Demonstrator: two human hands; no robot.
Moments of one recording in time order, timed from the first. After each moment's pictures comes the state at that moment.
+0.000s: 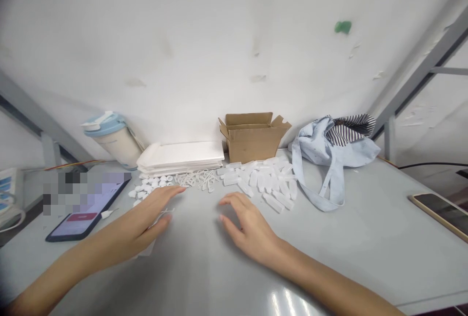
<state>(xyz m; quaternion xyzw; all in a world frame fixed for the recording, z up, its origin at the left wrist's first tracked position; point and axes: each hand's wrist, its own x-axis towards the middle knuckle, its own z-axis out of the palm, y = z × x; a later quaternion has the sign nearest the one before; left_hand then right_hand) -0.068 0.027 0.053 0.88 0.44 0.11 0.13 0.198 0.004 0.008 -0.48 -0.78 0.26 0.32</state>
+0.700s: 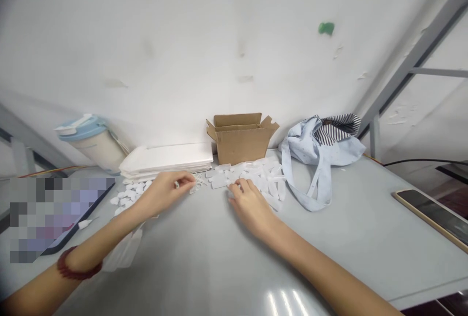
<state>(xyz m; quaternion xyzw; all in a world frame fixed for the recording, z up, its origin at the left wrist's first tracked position) 0.003 0.091 0.051 0.86 0.48 0.15 0.13 0.234 0.040 -0.003 -0.54 -0.82 0.04 0.20</state>
